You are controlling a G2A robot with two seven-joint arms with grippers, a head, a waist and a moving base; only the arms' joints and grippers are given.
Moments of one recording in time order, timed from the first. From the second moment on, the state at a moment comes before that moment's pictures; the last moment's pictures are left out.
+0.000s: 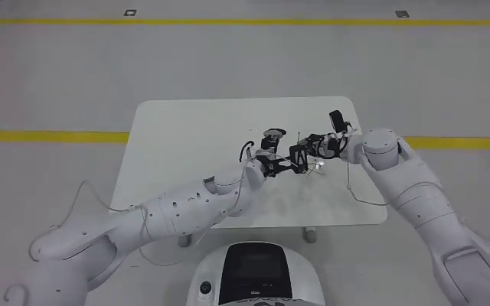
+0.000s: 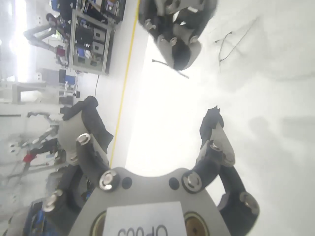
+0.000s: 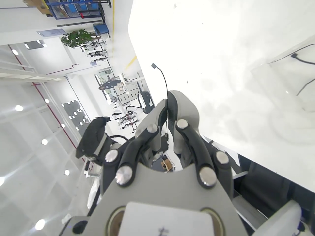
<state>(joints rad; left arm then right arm) 0.65 -1.19 -0.19 -1.52 1.57 0.01 -0.49 -0.88 -0.99 0.89 -1.16 0.44 0.34 0.77</state>
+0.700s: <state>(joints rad) 0.63 -1.19 -0.17 -1.43 1.57 -0.10 -0.23 -0.87 -1.01 0.86 -1.11 0.54 0.34 0.76</state>
